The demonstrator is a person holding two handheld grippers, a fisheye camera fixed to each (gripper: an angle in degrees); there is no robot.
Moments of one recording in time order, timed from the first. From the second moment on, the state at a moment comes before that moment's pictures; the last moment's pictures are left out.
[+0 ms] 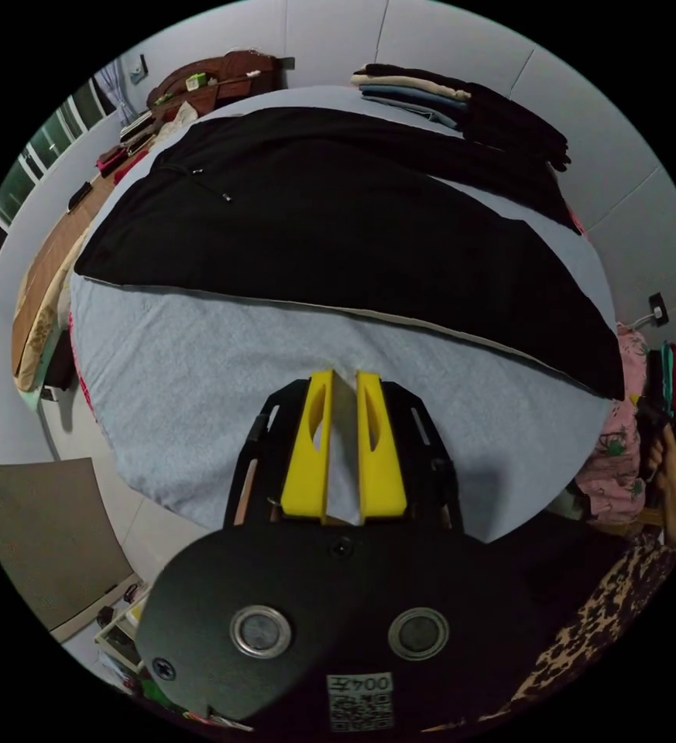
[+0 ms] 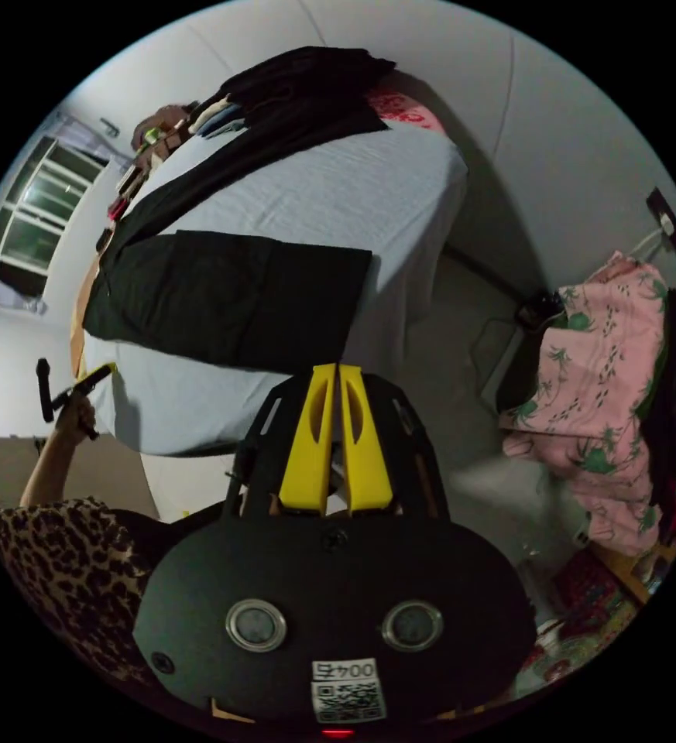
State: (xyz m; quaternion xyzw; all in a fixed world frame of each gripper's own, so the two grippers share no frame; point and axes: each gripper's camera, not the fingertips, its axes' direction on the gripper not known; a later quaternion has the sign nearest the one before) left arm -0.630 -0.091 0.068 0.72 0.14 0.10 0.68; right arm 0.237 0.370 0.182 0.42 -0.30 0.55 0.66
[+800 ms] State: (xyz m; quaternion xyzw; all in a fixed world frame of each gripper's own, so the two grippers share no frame) left arm -0.379 -0.090 0.109 0.71 0.34 0.23 0.57; right arm 0.442 0.430 0.183 0.50 -0.27 0.21 0.80
